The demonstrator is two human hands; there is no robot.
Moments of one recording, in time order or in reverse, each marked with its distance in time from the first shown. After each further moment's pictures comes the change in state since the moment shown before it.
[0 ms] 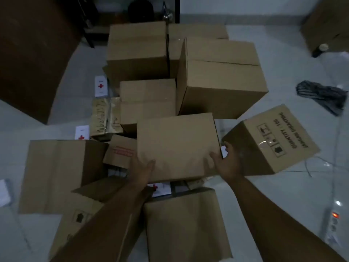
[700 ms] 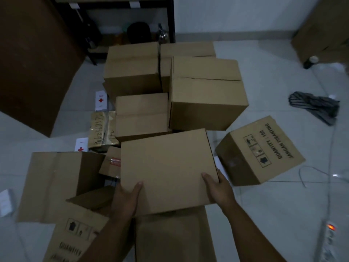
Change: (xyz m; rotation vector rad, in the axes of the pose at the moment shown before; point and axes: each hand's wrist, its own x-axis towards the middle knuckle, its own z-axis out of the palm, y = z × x) left_hand -0.104 0.020 -0.012 -0.065 0.113 -0.128; right_hand -0.048 0.025 -0.064 0.214 -0.183 0.167
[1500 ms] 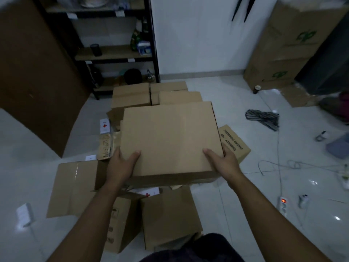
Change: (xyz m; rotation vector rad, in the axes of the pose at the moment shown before) left_hand -0.264 0.147 -0.170 0.044 -0.062 0.491; right_hand -0.317 -0.107 -0.150 0.115 0.174 -0.321
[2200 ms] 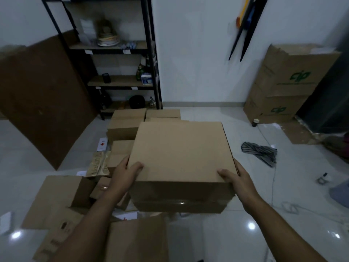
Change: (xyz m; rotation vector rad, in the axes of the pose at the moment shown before) left_hand -0.074 0.148 0.163 -0.128 -0.028 0.040; right_hand 0.078 0.000 -0.247 0.143 -0.181 -0.149
